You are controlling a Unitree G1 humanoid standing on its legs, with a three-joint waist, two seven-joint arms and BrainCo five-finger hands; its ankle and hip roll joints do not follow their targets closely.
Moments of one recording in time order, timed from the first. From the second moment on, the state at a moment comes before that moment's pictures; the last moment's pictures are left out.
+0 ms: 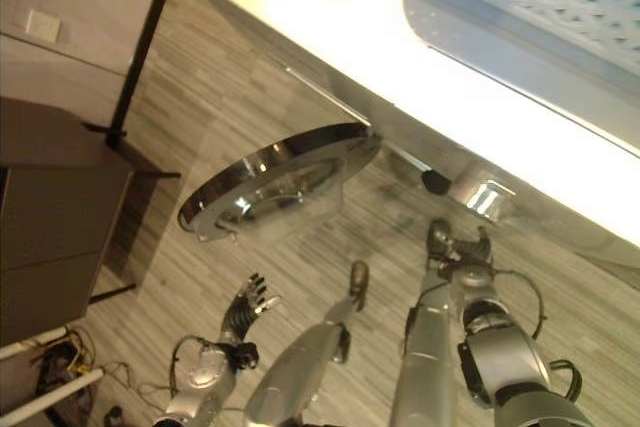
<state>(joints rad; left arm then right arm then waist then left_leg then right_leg) -0.01 0.22 -0.41 0.59 -0.55 -0.33 0.13 -0.71 -0.40 0.18 1.35 0.42 -0.13 -0.35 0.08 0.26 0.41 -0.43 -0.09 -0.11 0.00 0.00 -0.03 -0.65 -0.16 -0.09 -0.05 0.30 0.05</state>
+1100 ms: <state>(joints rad) 0.02 0.23 -0.39 0.41 -0.71 -0.33 0.06 -0.92 -0.57 0.07 1.38 0.66 -0.16 -0.35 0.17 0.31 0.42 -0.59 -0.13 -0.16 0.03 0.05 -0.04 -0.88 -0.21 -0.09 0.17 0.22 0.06</state>
